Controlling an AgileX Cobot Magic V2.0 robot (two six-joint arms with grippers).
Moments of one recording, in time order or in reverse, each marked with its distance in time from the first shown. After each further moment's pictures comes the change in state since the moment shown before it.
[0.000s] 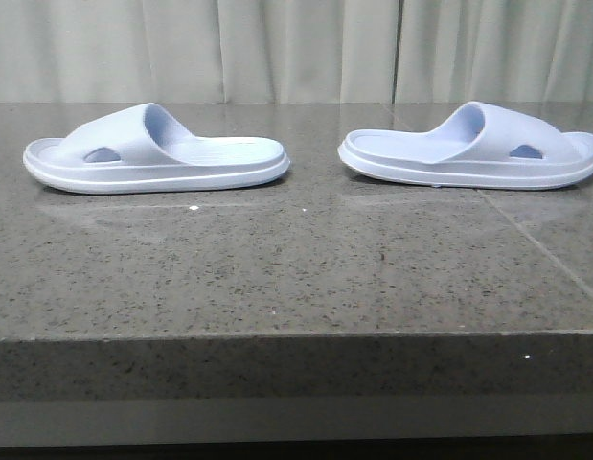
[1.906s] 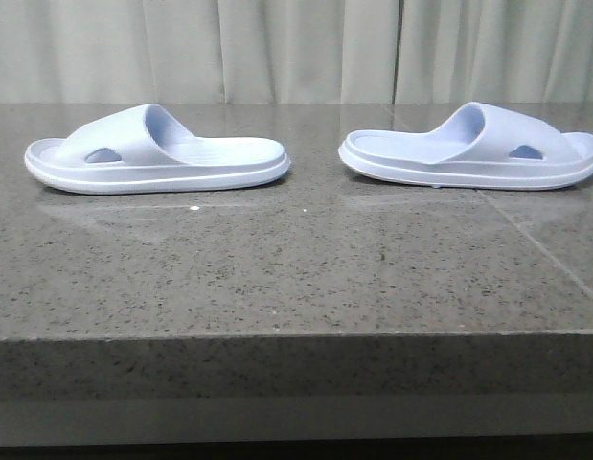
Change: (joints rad) left arm 0.000 -0.508 0.629 -0.033 -0.180 0.000; right arm 0.000 -0.396 0.619 0.147 -0.295 0.000
